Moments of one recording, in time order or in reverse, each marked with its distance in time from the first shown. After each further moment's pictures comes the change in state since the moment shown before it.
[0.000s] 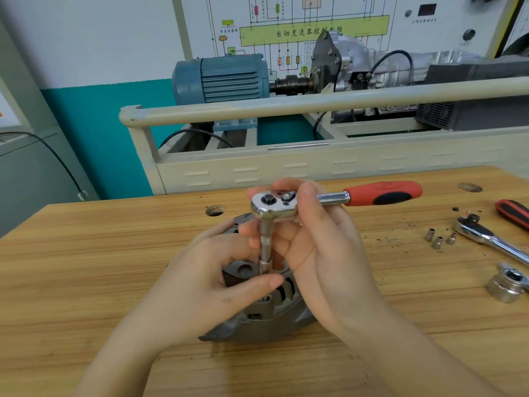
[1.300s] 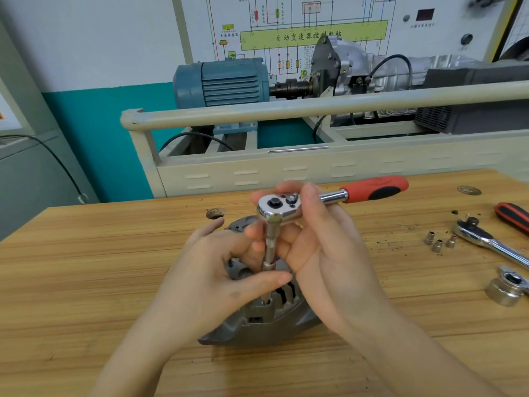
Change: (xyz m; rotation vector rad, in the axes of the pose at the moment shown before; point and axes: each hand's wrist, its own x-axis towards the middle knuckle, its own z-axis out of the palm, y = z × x) left_hand 0.001 0.003 0.003 -0.032 0.119 -0.062; right_hand 0.002 -0.004 0.001 0.062 -0.025 0.031
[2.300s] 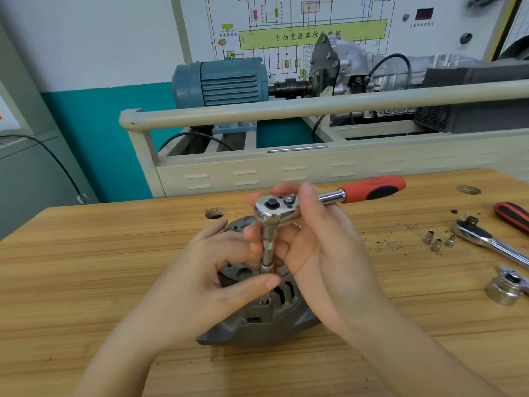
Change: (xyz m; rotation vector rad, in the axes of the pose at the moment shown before) left_hand -0.002 0.000 -0.006 -0.034 -0.096 0.062; right_hand 0.000 0.000 -0.002 -0.016 -0.009 0.009
